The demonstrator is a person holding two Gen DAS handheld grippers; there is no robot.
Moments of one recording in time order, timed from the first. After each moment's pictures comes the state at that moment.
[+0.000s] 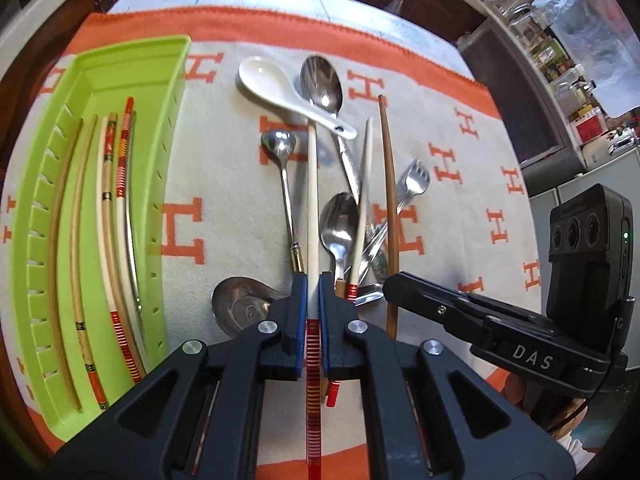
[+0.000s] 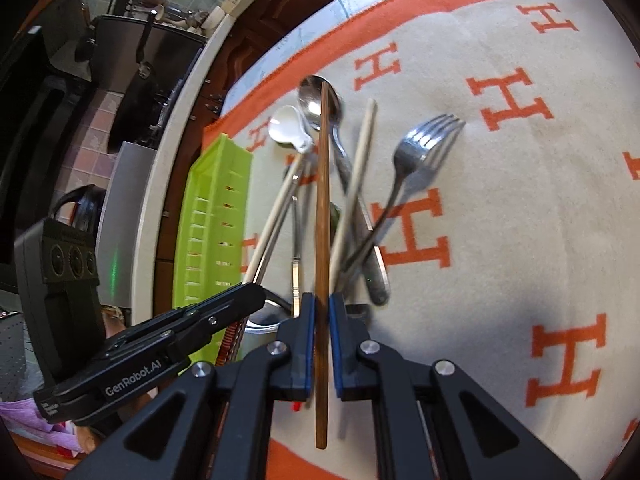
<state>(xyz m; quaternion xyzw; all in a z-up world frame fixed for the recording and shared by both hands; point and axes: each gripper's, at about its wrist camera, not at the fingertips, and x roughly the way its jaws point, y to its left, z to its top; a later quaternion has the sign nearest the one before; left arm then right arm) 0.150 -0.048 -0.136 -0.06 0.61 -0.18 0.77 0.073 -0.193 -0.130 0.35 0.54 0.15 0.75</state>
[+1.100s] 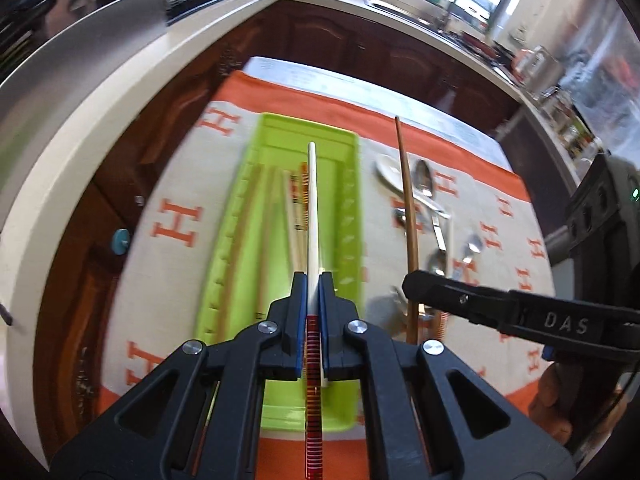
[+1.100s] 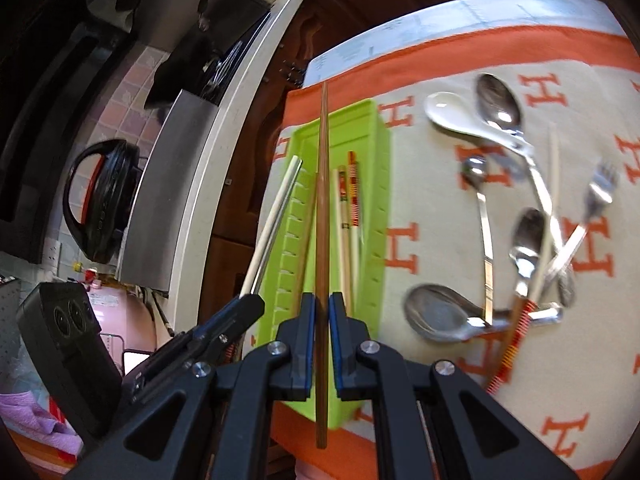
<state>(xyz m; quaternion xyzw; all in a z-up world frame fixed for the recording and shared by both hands) 0.104 0.106 -0.072 -0.09 0.50 -0.07 0.86 0.109 -0.056 -0.069 0.28 0.55 0.19 0.76</state>
